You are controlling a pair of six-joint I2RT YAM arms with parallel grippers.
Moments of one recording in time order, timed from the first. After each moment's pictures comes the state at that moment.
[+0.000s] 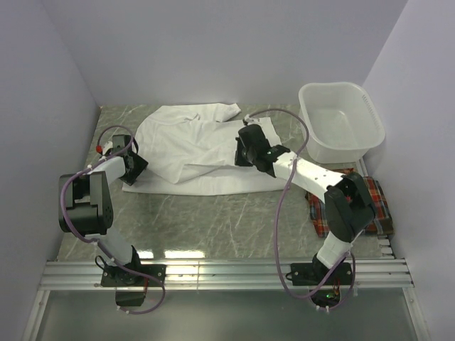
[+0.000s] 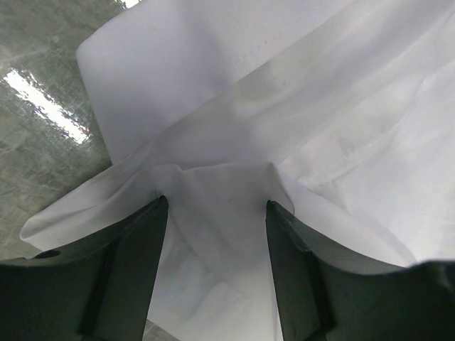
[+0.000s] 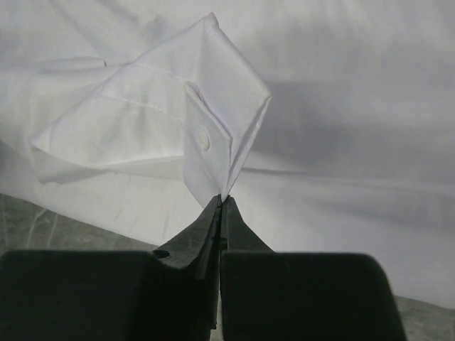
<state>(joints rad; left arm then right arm) 0.10 1.68 0.95 -0.28 -0.18 -0.85 0.64 1.68 1.19 -0.23 0.17 0.56</state>
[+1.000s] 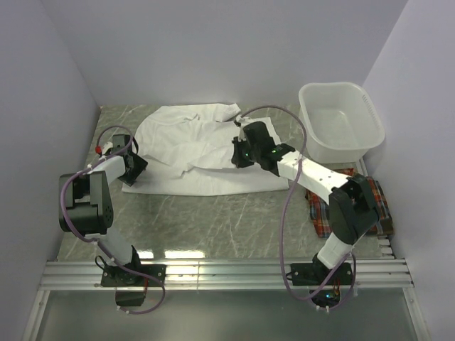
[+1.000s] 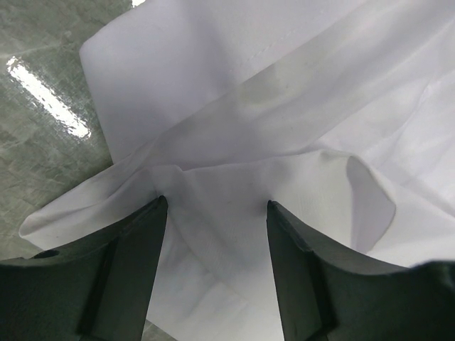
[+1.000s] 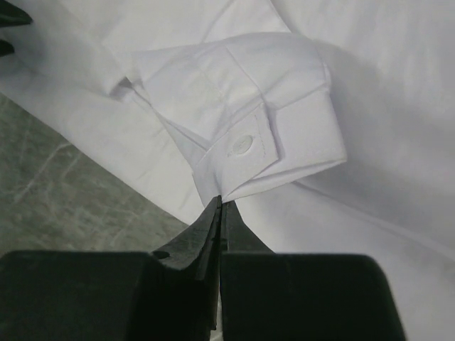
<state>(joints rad) 0.10 1.69 0.97 -0.31 -0.20 -0.88 0.62 1.68 1.26 -0.25 -0.08 0.29</state>
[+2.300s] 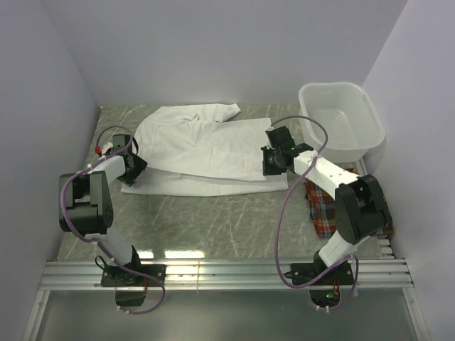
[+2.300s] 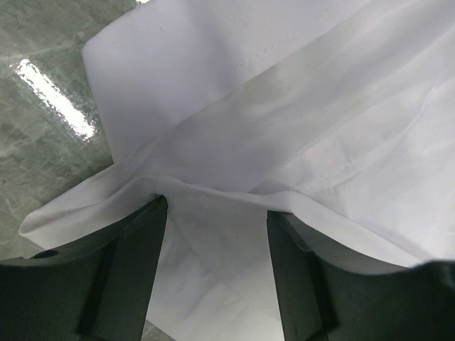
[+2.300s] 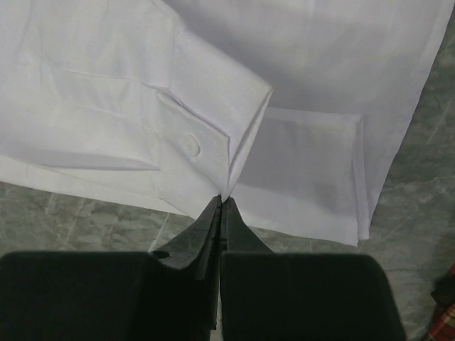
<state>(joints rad) 0.10 1.69 0.97 -0.33 -0.22 -0.88 0.40 1.63 1.13 -0.49 -0.01 0.33</state>
